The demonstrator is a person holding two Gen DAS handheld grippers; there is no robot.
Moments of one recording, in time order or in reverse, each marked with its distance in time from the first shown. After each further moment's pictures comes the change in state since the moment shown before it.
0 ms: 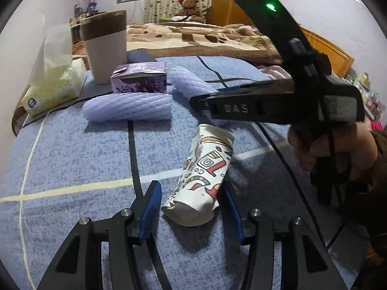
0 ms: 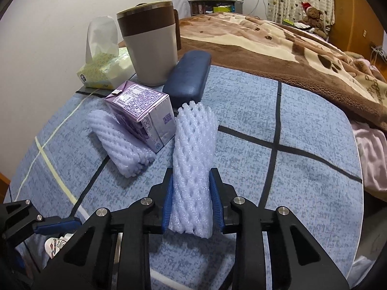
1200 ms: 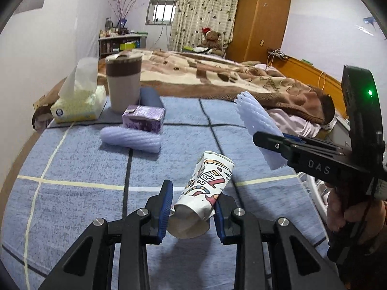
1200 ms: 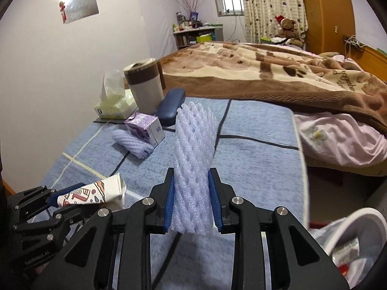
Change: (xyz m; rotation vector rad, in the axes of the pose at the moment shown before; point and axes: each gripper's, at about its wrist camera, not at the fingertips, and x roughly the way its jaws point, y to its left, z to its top) left arm -0.069 -0.053 0.002 -0.135 -0.207 0.060; right arm -0.111 -0.034 -0.046 0.106 -0.199 -0.008
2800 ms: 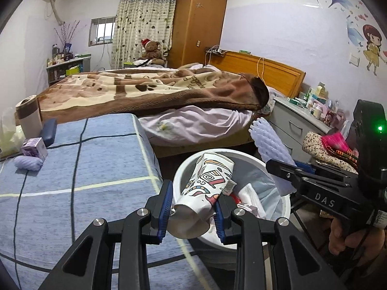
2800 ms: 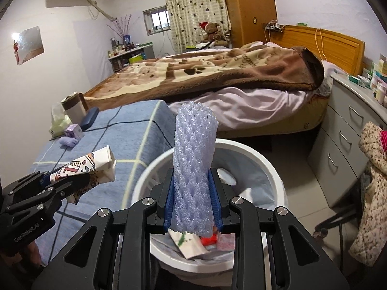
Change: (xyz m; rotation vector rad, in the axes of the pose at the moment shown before) left arm -0.019 -0.254 -0.035 0.196 -0.047 -0.220; right arm -0.150 -0.150 -0.098 0.219 -0.087 -0.280
